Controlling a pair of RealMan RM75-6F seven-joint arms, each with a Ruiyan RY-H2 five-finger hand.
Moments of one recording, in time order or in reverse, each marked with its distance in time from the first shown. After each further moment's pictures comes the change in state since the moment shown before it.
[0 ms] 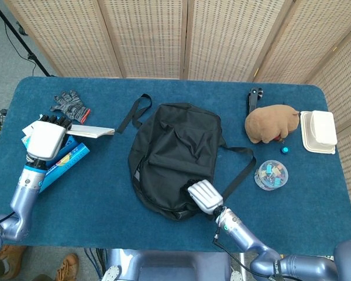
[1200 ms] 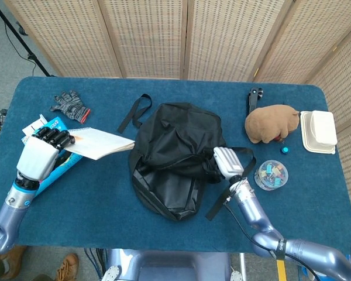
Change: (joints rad) left arm 0.066 0.049 0.083 -0.013 0.254 0.347 -0.286; right arm 0.029 0.086 0.243 -0.005 0.338 0.005 0.111
